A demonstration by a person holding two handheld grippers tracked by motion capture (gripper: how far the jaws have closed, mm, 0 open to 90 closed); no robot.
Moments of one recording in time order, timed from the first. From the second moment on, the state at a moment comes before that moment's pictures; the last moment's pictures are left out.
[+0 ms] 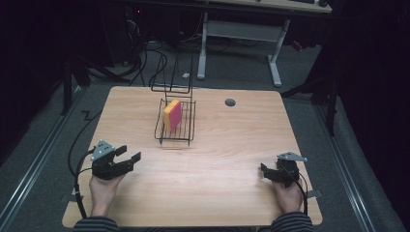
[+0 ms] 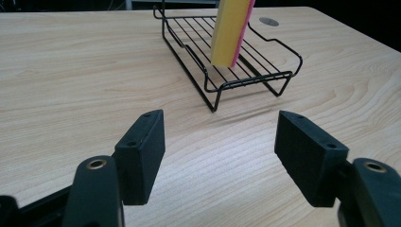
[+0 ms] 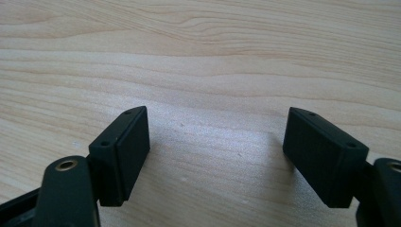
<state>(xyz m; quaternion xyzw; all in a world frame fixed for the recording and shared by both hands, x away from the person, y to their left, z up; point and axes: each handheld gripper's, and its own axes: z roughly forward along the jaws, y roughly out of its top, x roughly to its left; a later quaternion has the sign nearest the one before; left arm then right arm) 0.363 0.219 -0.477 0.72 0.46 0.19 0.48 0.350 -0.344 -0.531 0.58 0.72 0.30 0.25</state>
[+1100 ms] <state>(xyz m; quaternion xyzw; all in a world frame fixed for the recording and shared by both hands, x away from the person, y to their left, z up) 0.377 0.217 -0.507 0.73 0.49 0.18 0.43 0.350 -0.344 -0.531 0.58 0.72 0.30 0.25</state>
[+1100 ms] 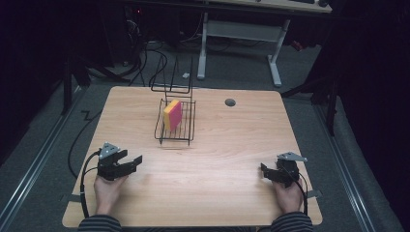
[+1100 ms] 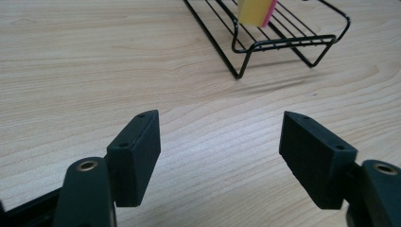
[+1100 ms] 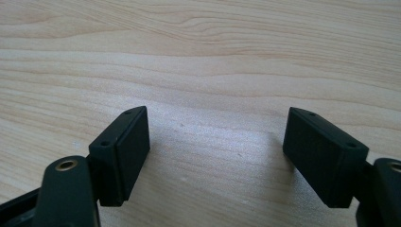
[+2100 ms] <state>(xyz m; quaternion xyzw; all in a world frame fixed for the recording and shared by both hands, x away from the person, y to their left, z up) 0.392 0.198 -0.527 0.76 0.49 0.23 0.37 0.350 -0.344 -0.530 0.58 0.72 0.30 0.25</state>
